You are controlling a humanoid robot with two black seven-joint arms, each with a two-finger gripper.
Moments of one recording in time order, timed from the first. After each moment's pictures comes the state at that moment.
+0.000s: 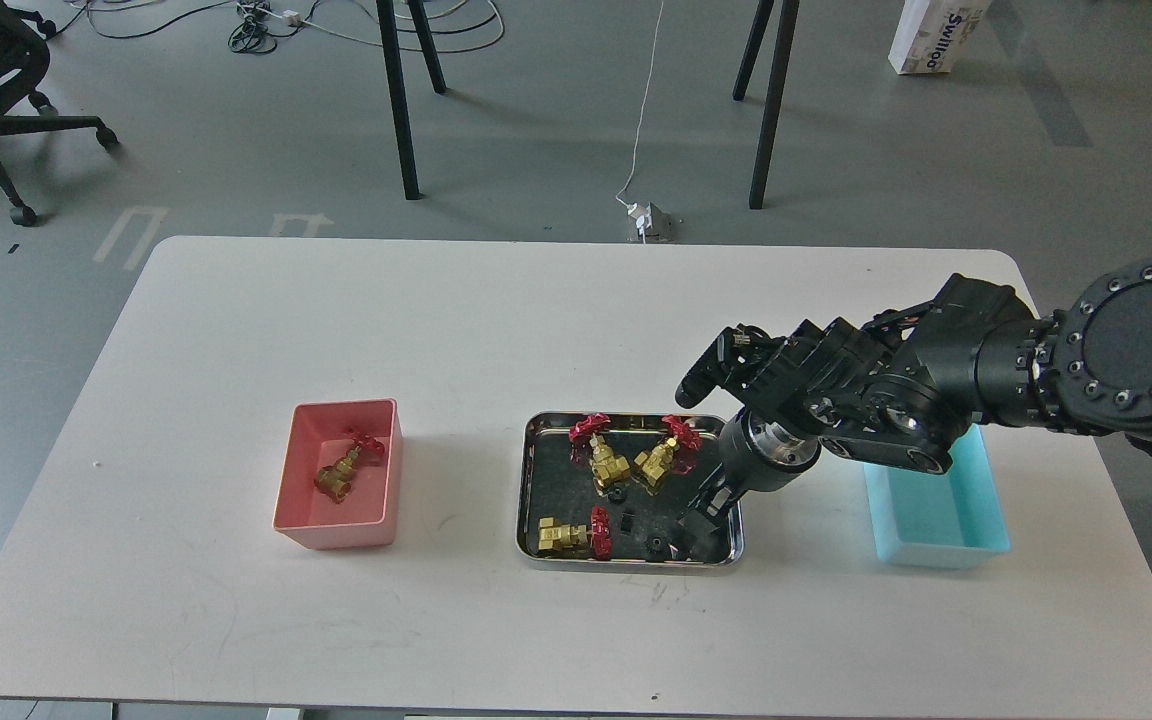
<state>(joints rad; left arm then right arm) -1.12 0.79 -0.94 -1.09 0.87 0.10 -0.07 1.42 0.00 -0.92 0.86 -1.12 0.34 0.39</state>
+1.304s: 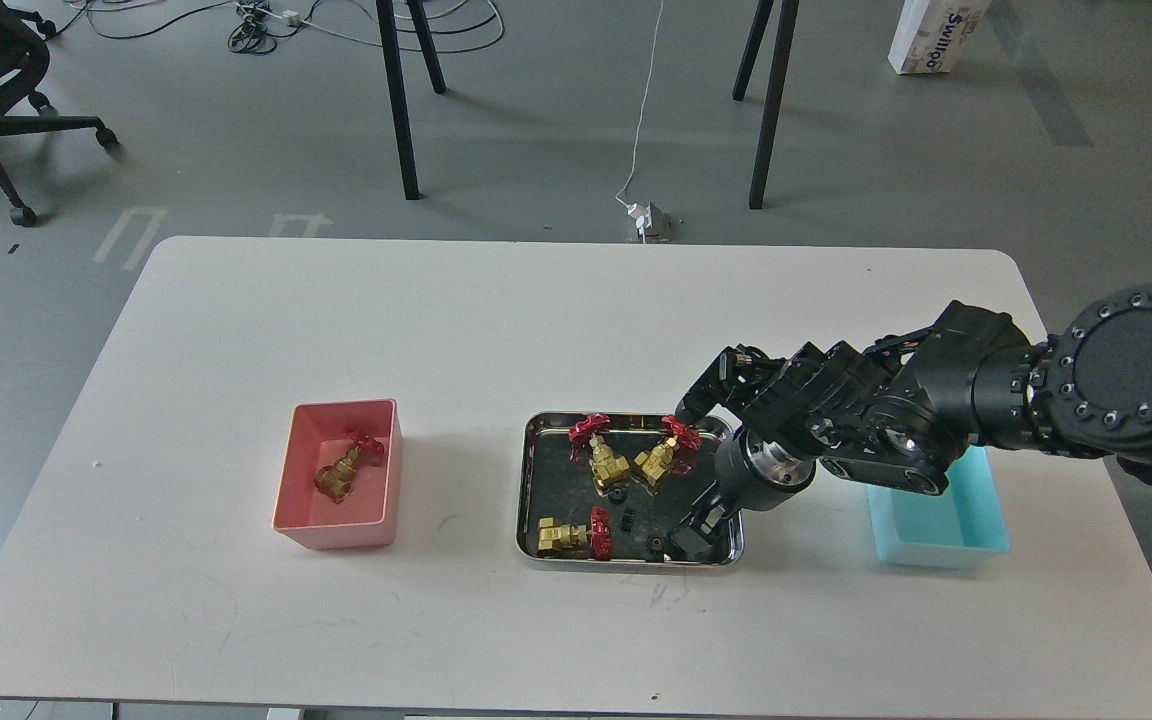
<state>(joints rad) -1.13 0.82 -0.94 -1.09 0.84 0.10 -0.07 1.35 0.00 -0.90 0.84 -1.12 0.30 0.41</state>
